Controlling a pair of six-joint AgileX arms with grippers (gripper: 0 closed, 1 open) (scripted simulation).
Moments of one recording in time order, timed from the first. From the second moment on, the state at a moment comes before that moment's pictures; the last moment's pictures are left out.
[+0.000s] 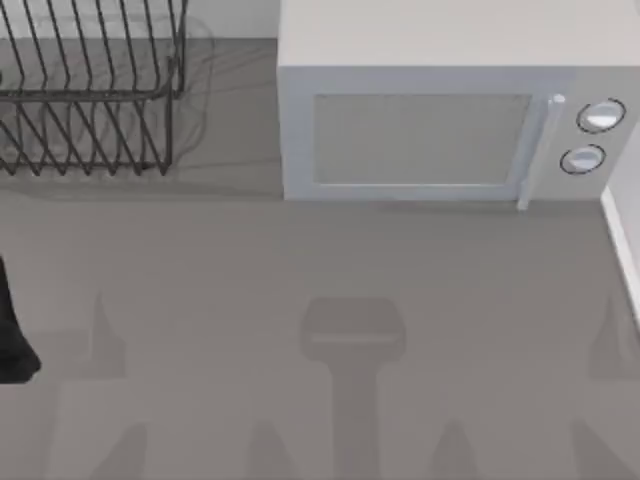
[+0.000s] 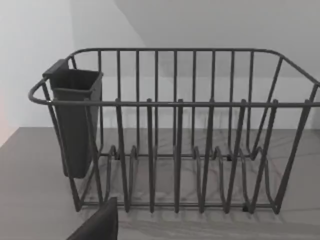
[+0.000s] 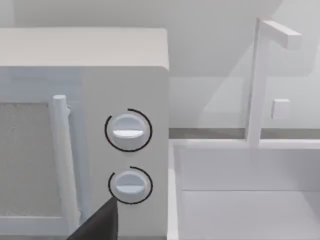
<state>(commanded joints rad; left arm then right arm) 0.00 0.00 0.00 0.00 0.00 0.00 0.00 0.00 0.00 0.00 0.00 0.00</state>
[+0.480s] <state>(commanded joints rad) 0.00 0.00 0.00 0.00 0.00 0.00 -0.05 0.19 0.13 -0.14 0.00 -0.22</state>
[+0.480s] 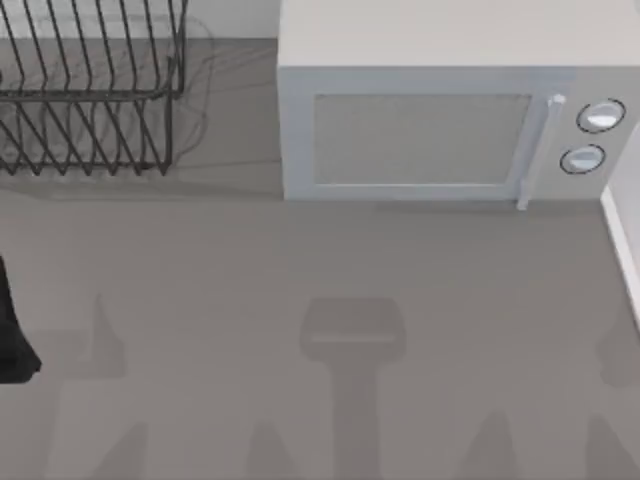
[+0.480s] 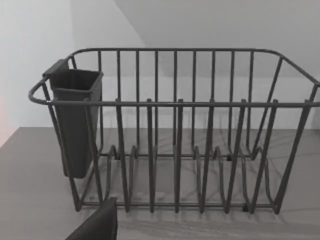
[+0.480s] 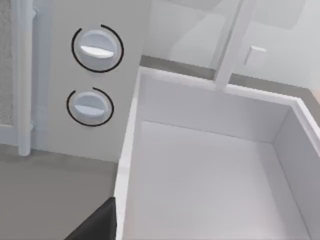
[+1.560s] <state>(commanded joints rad) 0.00 0.00 0.00 0.00 0.00 0.00 -0.34 1.35 0.85 -1.00 0.00 -1.83</state>
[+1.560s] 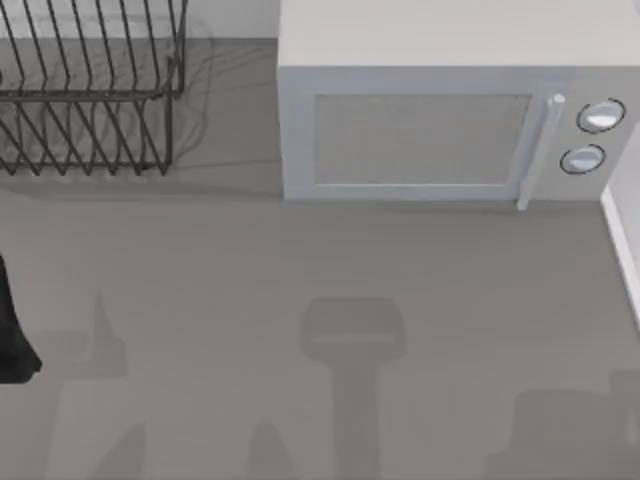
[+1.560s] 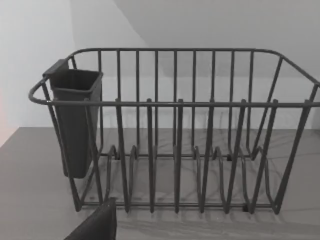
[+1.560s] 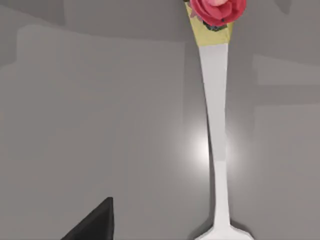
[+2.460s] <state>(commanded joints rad) 0.00 0.00 0.00 0.00 0.00 0.00 -0.36 1.51 0.82 -0.89 0.00 -1.95</state>
